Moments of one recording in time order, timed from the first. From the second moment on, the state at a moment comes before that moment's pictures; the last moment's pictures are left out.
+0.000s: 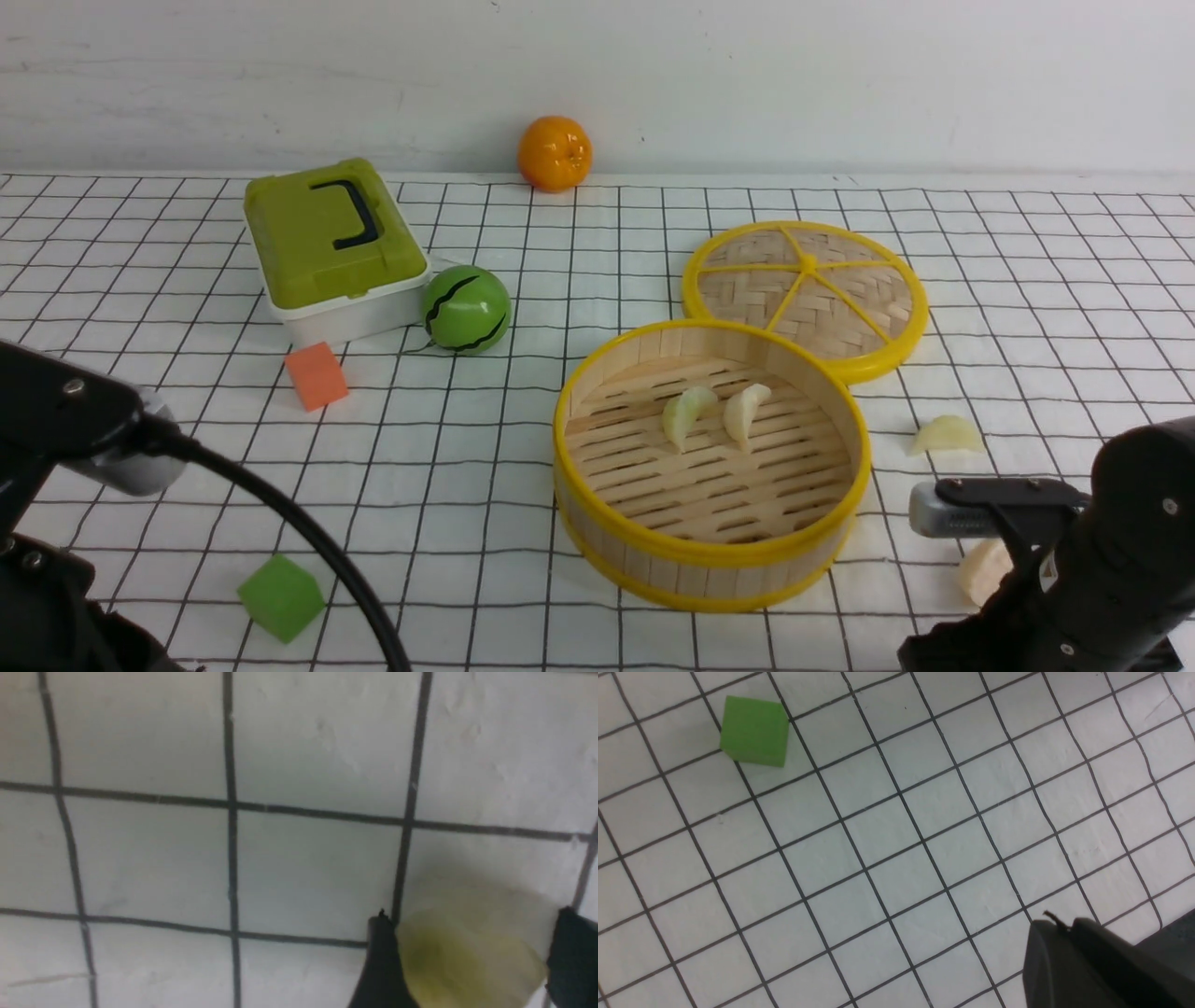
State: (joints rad) right arm 0.34 1.56 -0.72 0.17 0.67 0.26; left arm -0.68 0.85 -0.87 0.00 1.12 -0.25
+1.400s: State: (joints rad) right arm 0.54 2.01 -1.76 0.18 1.14 0.08; left arm -0.68 0.78 -0.87 0.02 1.14 -0.25
